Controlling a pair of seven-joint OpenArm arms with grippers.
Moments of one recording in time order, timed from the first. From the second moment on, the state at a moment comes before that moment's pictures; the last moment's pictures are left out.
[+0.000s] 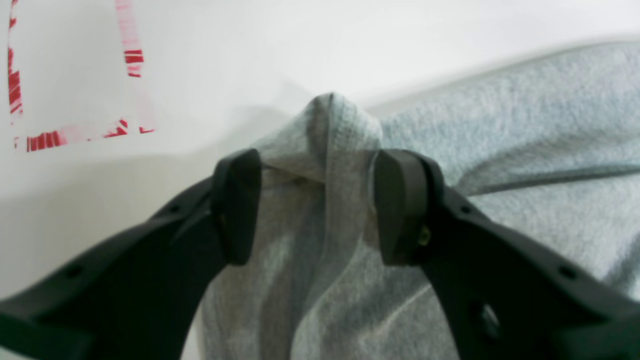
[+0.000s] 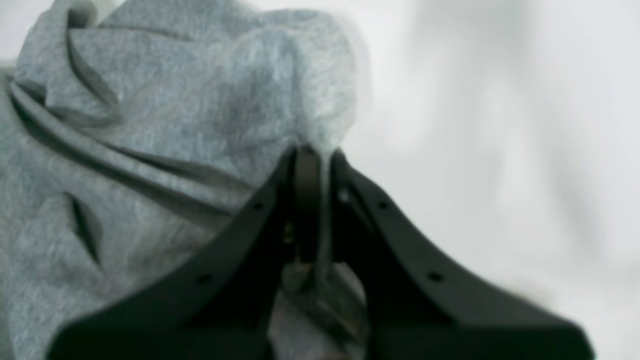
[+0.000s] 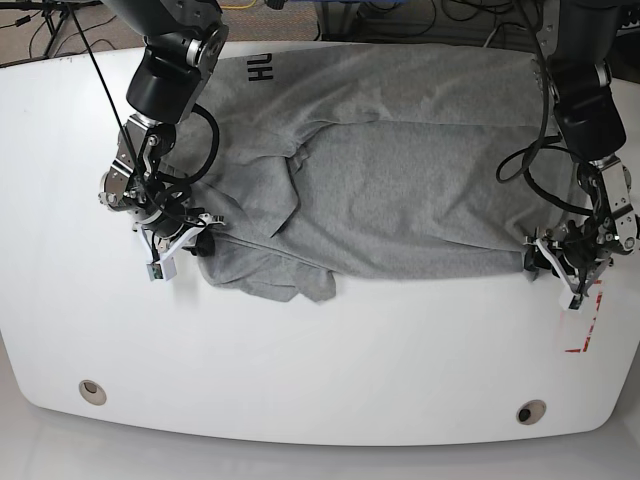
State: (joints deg) left arm -23.8 -22.1 -20.0 55.1 -6.5 -41.9 44.0; right arm 14.5 3.1 30.1 63.7 7.0 40.0 -40.9
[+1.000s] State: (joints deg) left arm -24.2 -23.5 -15.7 48.5 -3.2 -42.0 37.9; right arm 14.5 3.1 30.2 63.8 7.0 40.0 -41.1
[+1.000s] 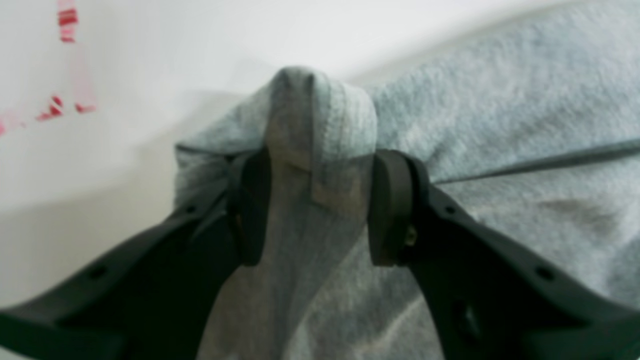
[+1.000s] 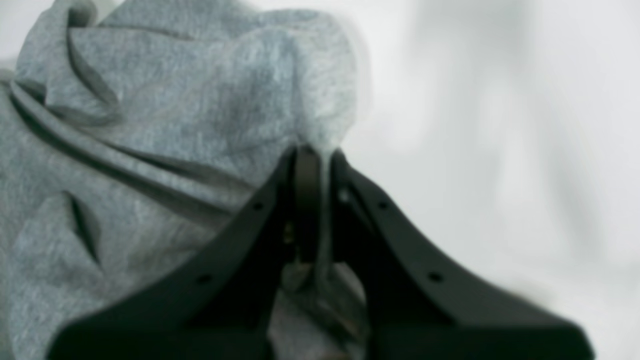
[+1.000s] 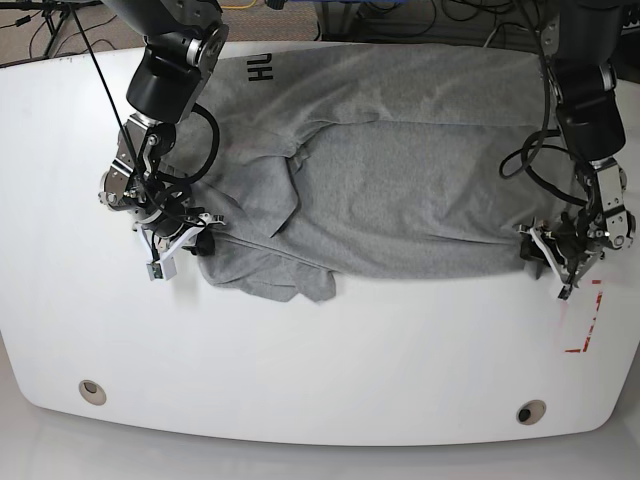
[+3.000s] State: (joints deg) left arm -22.8 -26.2 -29.9 63.3 0.4 -41.9 47.8; right arm 16.0 5.8 30.4 65.9 5.0 39.9 -42.7
